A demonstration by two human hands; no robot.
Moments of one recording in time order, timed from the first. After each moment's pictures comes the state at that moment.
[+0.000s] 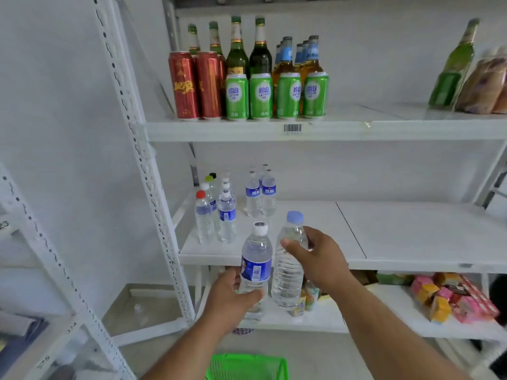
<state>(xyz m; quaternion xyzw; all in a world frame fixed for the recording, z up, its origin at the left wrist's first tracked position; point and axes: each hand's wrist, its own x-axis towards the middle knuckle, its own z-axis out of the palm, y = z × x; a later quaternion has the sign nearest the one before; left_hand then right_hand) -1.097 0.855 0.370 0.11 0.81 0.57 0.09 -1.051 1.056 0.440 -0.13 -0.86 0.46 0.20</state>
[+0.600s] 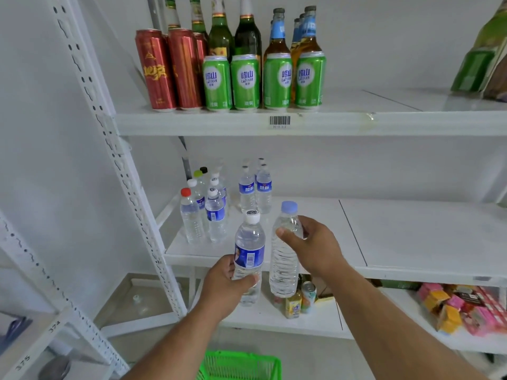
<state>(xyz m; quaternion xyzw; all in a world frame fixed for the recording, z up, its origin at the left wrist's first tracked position) -1.146 0.924 0.373 0.06 0.80 0.60 0.09 -1.117 1.130 0.433 -0.10 -0.87 0.46 0.17</state>
